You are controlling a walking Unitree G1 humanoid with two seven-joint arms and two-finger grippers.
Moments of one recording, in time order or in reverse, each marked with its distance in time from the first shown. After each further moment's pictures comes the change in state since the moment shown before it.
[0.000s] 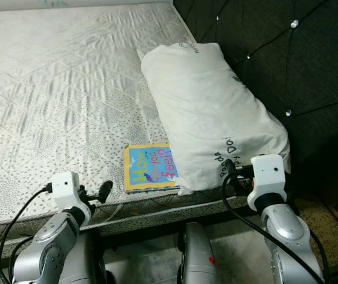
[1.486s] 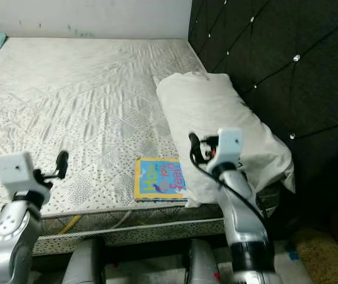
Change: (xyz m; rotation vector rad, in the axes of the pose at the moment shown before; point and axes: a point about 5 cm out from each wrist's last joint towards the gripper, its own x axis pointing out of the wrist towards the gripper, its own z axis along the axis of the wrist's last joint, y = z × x) left arm -0.030 0.036 0.075 0.245 -0.427 0.174; right arm 0.078 0.059 0.029 0.276 -0.140 0.120
